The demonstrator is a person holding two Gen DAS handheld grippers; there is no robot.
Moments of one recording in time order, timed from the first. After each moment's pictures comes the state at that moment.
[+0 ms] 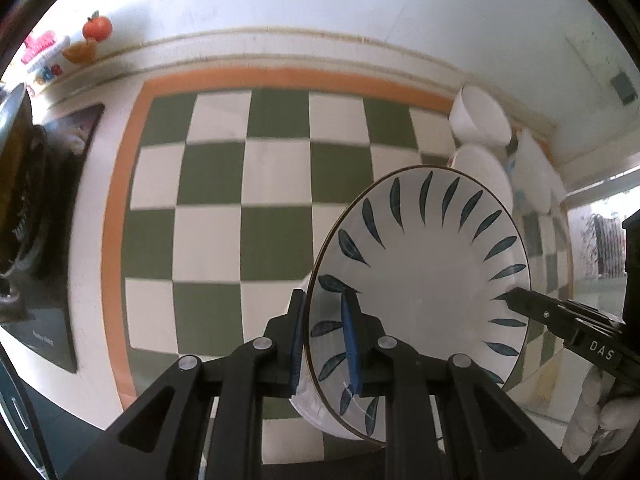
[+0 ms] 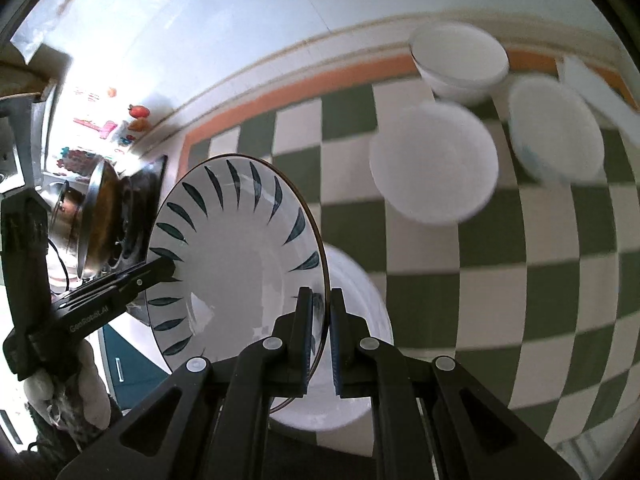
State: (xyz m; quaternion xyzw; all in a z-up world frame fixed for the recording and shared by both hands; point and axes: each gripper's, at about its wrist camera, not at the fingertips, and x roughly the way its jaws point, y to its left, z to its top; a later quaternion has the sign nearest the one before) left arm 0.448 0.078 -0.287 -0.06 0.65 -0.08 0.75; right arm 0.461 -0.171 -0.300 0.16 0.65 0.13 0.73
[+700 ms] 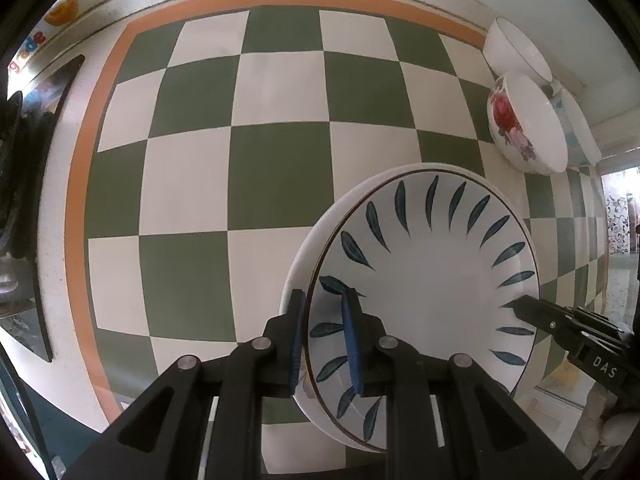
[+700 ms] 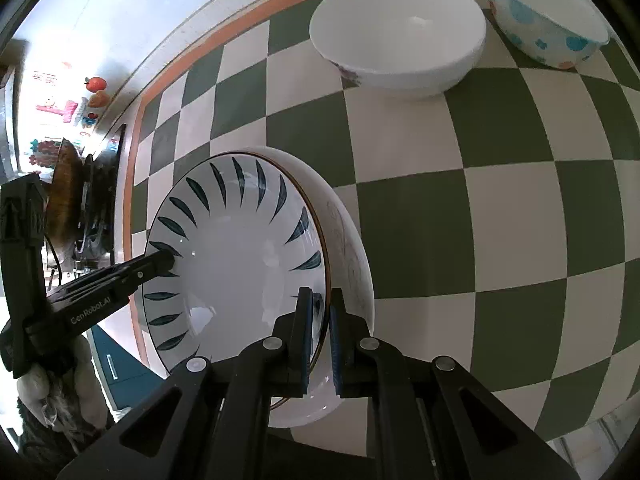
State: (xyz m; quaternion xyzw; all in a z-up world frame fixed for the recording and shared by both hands) left arm 0.431 0.068 -0.363 -0.04 0.69 -0.07 0.72; right arm 0.430 -0.167 -0.393 0.17 0.69 0.10 0.70
